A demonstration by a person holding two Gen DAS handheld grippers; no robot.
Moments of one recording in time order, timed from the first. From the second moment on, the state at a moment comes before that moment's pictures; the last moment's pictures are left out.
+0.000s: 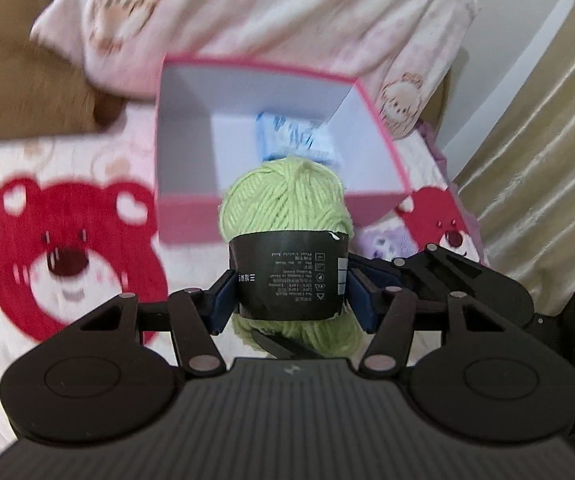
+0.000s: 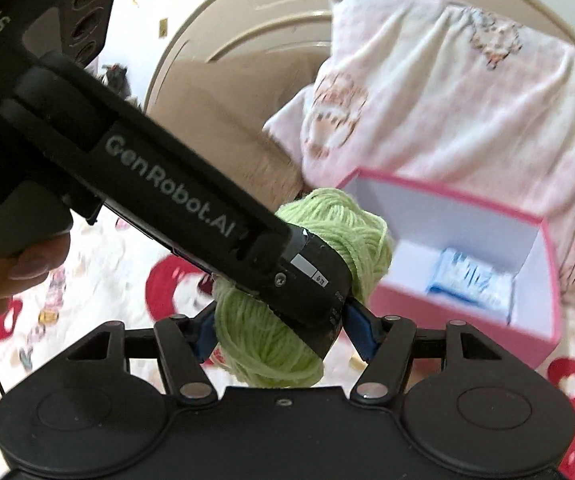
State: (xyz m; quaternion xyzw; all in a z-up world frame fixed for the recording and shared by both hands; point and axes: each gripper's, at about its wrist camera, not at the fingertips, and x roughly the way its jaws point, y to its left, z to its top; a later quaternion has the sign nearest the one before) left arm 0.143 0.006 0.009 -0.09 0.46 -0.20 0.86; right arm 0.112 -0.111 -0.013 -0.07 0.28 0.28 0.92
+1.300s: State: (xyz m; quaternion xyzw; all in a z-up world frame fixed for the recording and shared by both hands) left arm 0.346 -0.031 -0.103 -0.17 0.52 -0.12 0.83; right arm 0.346 -0.154 -0.084 0.03 0.50 0.22 0.83
